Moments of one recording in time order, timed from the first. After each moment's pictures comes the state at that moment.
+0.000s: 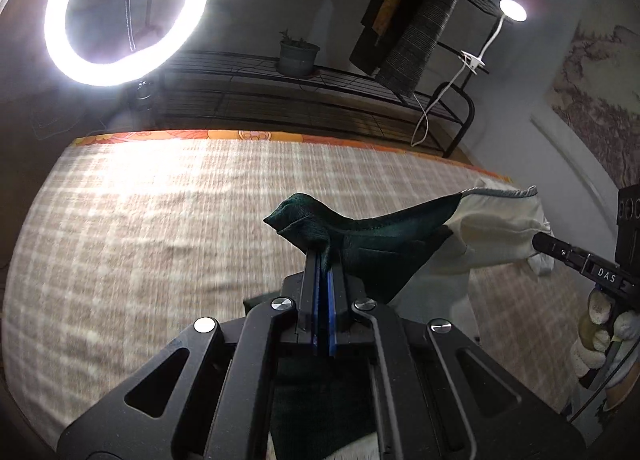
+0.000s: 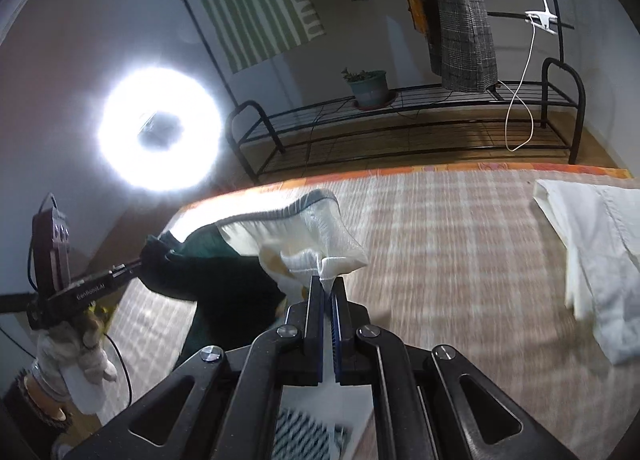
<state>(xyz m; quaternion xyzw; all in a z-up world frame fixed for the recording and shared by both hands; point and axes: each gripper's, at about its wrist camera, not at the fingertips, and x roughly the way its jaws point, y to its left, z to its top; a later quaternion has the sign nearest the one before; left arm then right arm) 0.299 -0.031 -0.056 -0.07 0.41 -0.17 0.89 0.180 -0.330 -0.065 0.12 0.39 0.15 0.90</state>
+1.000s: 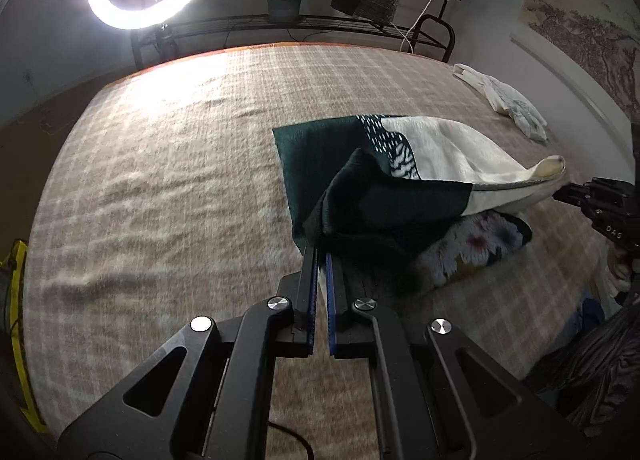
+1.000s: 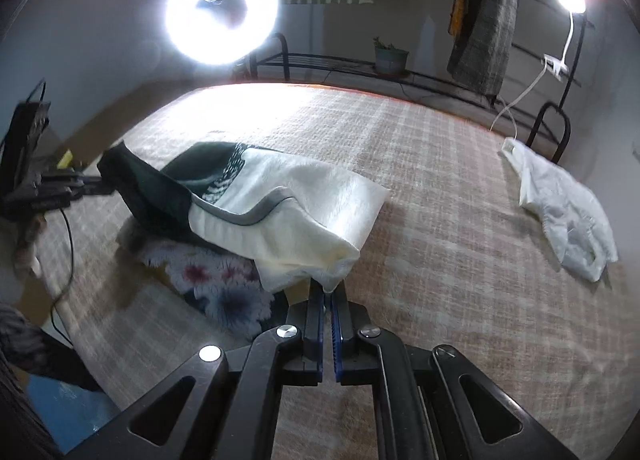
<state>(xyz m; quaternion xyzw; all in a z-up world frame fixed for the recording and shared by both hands) 0.130 0.009 -0.110 0.02 0.45 -0.19 0.87 0.005 -0.290 -0.112 -0.08 0.42 0.13 0.90</state>
